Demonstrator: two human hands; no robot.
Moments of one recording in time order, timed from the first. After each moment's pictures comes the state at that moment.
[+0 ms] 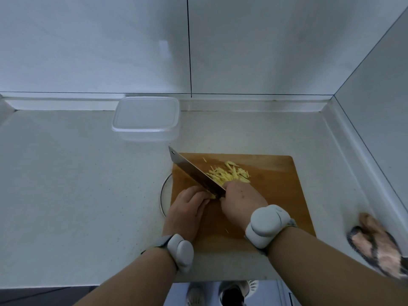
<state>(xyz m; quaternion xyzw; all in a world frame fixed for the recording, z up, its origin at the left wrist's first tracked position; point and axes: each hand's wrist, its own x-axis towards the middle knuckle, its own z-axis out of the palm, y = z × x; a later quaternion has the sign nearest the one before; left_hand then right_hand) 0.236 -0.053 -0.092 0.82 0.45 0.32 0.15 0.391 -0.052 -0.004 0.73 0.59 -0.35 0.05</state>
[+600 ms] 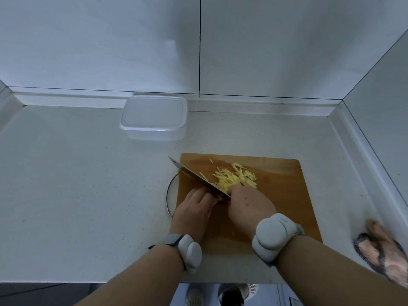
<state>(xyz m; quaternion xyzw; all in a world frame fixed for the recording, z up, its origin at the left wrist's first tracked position) 0.241 -0.053 -0.092 0.83 0.45 0.32 0.08 0.384 -0.059 0.002 0.73 0.62 -0.27 0.09</state>
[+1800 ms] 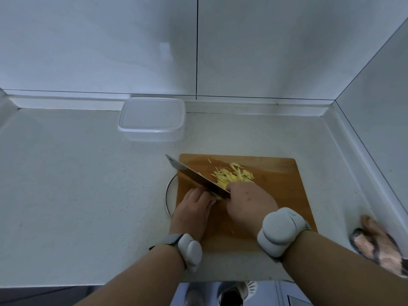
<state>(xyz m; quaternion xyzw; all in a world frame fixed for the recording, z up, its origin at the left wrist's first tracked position) 0.241 -0.053 -0.091 0.82 0.46 0.33 0.10 0.383 -0.056 0.011 0.73 0.62 -0.28 0.08</state>
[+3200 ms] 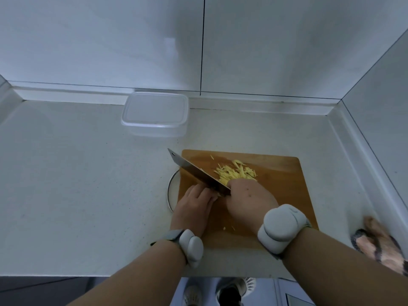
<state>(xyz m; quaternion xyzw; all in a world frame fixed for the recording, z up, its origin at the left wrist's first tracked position) 0.240 -0.054 -0.091 0.81 0.46 0.34 0.09 0.380 -0.057 0.011 0.73 0.61 -0.30 0.08</state>
